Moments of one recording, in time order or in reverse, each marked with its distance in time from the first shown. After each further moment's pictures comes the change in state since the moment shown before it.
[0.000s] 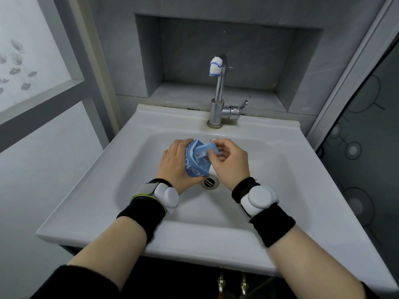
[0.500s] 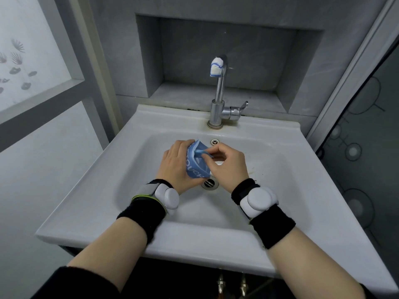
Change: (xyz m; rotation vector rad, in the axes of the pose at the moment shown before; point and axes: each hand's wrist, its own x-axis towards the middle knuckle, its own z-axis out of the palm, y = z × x) left_hand 0.000 -0.001 0.001 0.017 -0.003 0.014; right_hand -0.003 -0.001 0.001 -0.075 -0.077 -0.116
